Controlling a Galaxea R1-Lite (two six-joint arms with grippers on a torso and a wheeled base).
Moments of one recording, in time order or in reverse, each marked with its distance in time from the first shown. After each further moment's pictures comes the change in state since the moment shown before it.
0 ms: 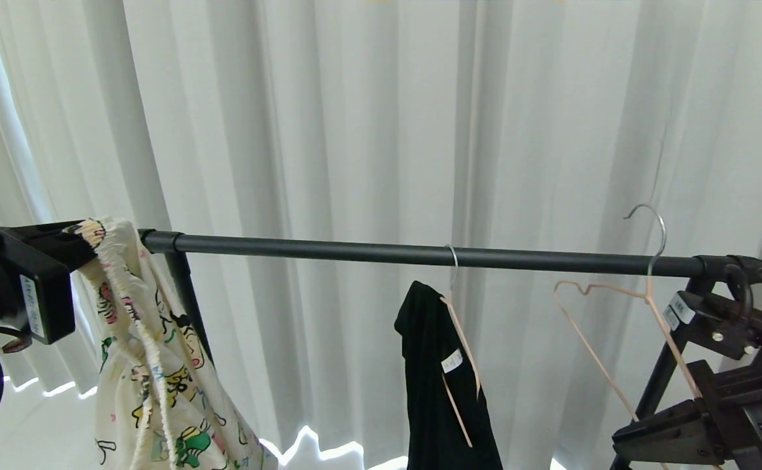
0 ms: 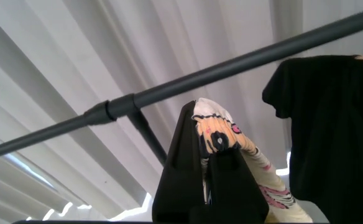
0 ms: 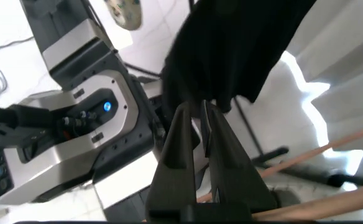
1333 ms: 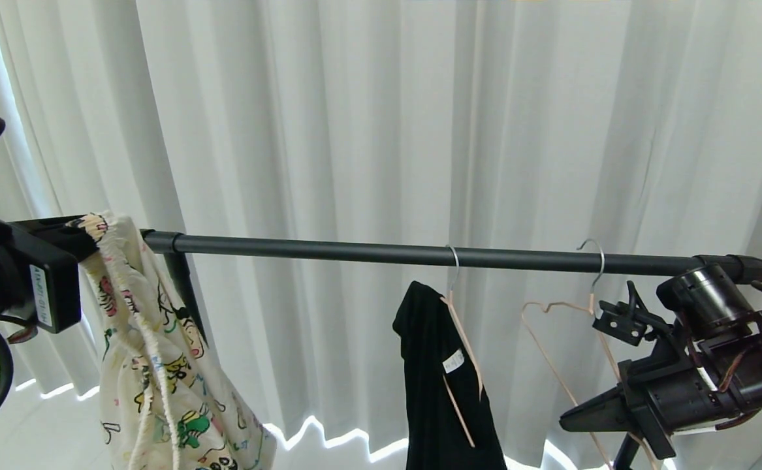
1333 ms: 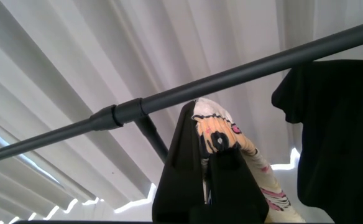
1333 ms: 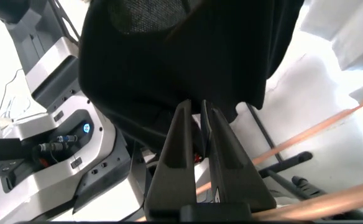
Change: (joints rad) left arm 0.012 0.024 -0.016 -0.001 0.024 0.002; right arm -0.104 0.319 0.047 -0.236 0.100 -0.007
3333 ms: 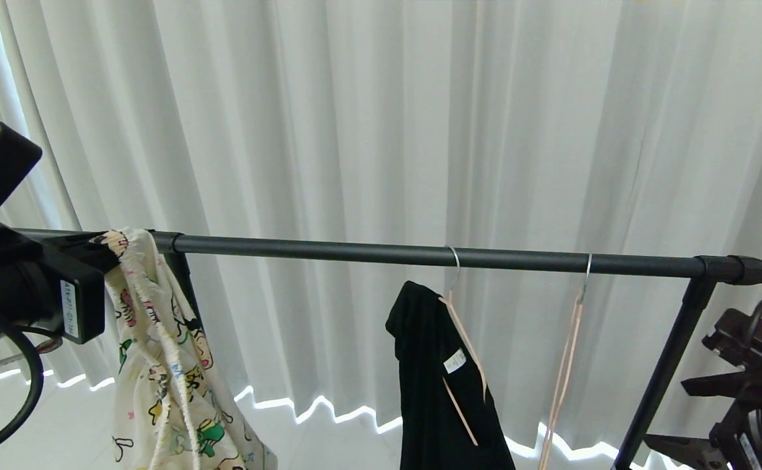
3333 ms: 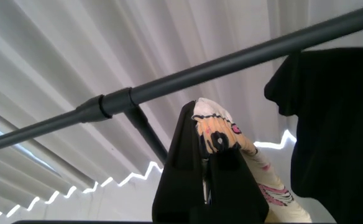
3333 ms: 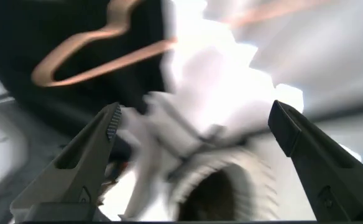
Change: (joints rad) left arm 0.008 0.018 0.062 -0.061 -0.004 -0.011; right arm -0.106 -0.428 0.249 -0.124 -0.546 0.021
